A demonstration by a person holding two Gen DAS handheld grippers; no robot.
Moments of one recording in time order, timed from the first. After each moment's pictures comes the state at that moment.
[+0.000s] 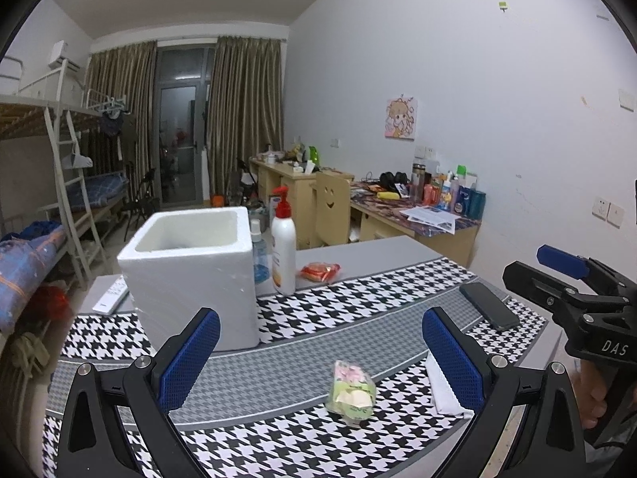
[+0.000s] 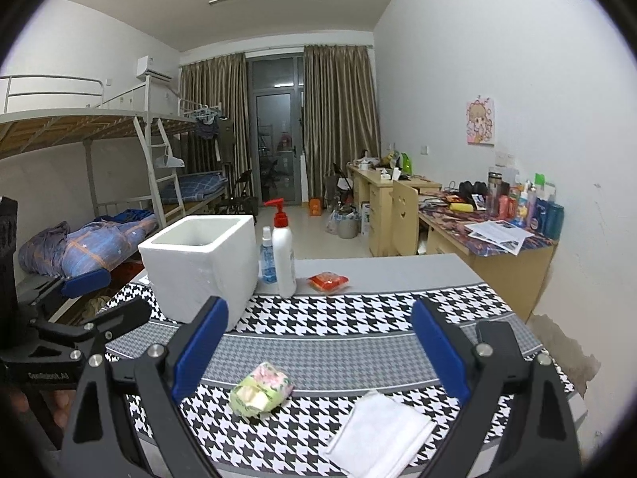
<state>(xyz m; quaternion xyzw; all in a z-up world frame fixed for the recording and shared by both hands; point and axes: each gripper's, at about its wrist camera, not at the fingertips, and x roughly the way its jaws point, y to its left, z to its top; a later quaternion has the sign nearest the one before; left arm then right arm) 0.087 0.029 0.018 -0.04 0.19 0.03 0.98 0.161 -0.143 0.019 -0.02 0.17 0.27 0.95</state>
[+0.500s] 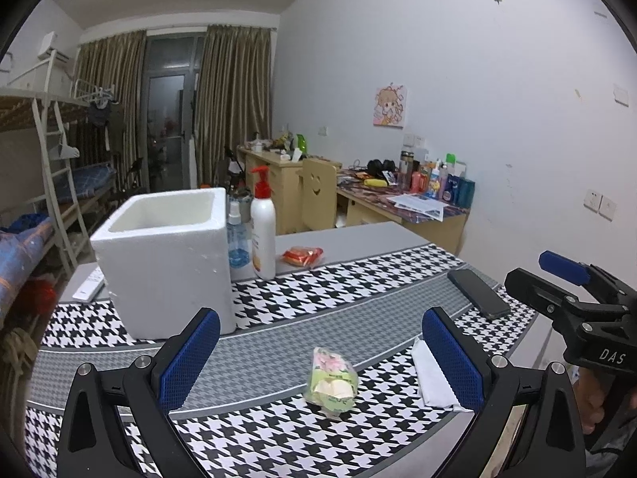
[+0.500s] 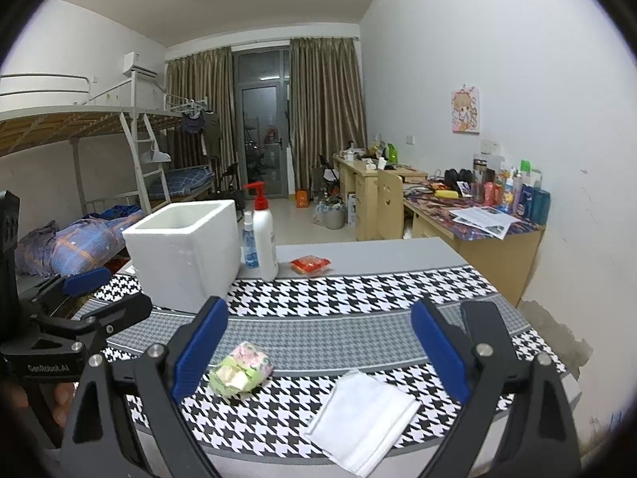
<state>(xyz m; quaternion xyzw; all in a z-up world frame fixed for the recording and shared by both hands) 0.101 0.014 0.000 -0.04 0.21 0.00 0.98 0.161 -0.159 0.003 -0.02 0.19 0.24 0.95</state>
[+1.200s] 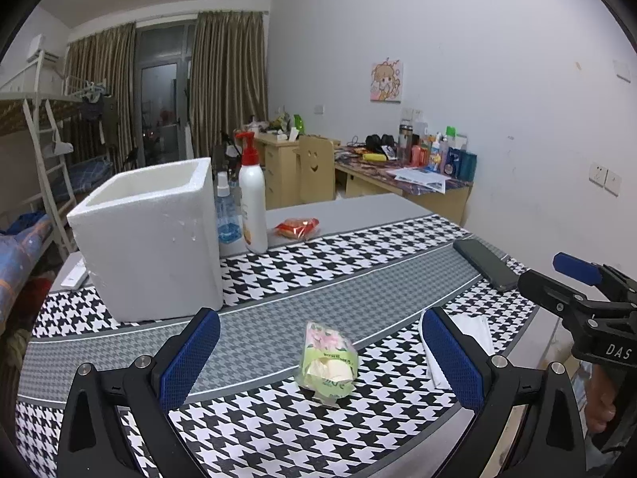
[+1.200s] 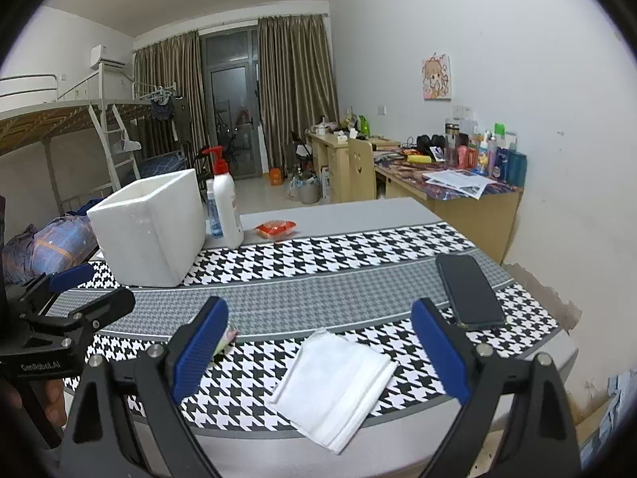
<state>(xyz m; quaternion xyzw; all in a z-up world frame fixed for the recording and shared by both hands) 0.121 0.001 -0.034 -0.02 0.24 0.01 0.97 0.174 -0.181 -0.033 -0.01 0.24 0.20 0.95</state>
